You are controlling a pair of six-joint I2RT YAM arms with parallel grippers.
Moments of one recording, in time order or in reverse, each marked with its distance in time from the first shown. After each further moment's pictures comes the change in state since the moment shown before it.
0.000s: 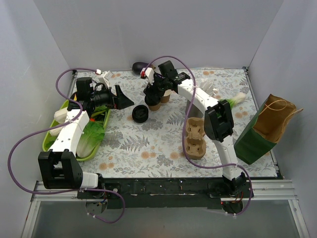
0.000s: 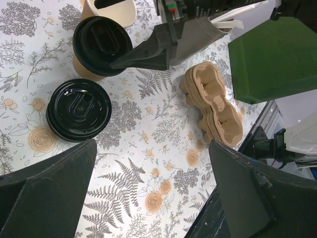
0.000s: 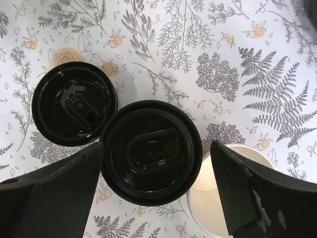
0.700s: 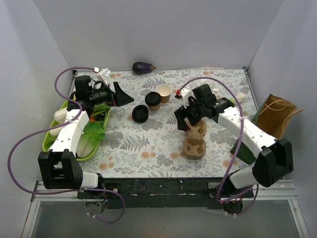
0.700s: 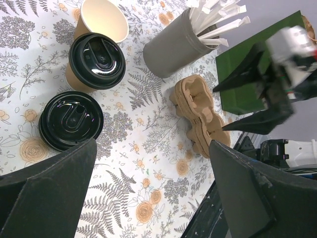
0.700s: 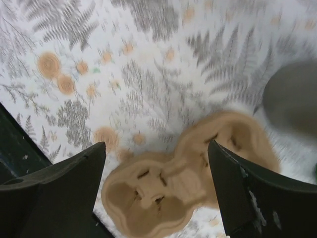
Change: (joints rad) left arm 0.006 0.000 0.000 0.083 0.026 -0.098; right arm -0.036 -0.850 -0.850 -0.089 0.105 0.282
